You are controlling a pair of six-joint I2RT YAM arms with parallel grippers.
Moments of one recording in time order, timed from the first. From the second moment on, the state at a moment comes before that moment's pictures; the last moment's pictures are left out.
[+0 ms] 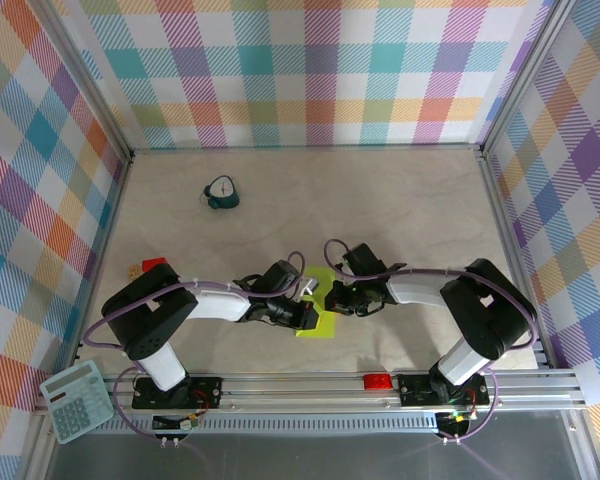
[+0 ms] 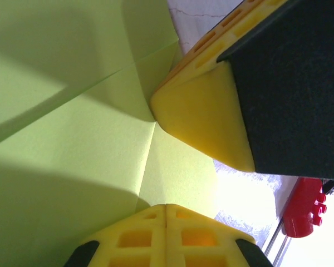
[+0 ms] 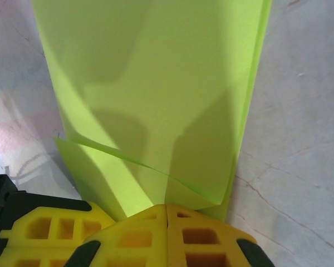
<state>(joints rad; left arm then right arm) -0.85 1.67 0.64 0.11 0.52 -0.63 0.66 1.60 0.66 -0.17 -0.49 0.73</state>
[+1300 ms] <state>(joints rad) -0.84 1.48 0.33 0.36 0.54 -0.71 0.61 1.63 0.66 -0.17 -0.58 0.67</state>
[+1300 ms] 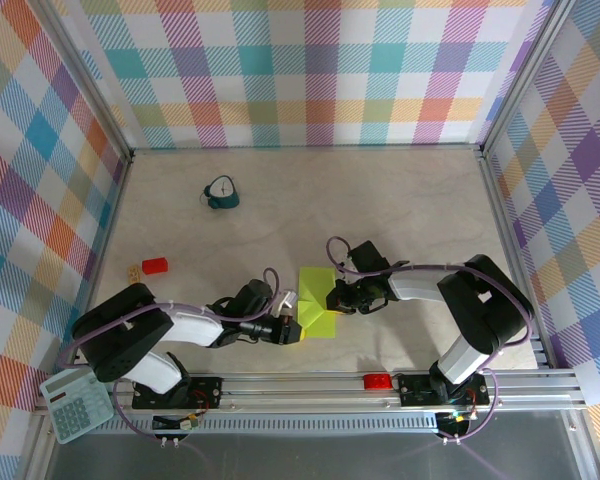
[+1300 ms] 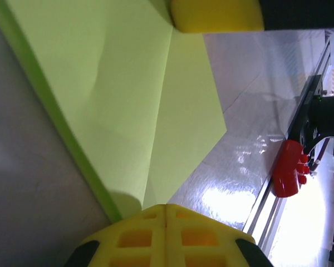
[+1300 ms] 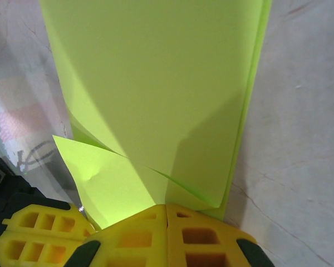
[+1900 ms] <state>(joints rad) -0.70 1.33 0.50 0.08 0.51 -0.61 0.59 1.24 0.60 -0.23 -0.44 0.67</state>
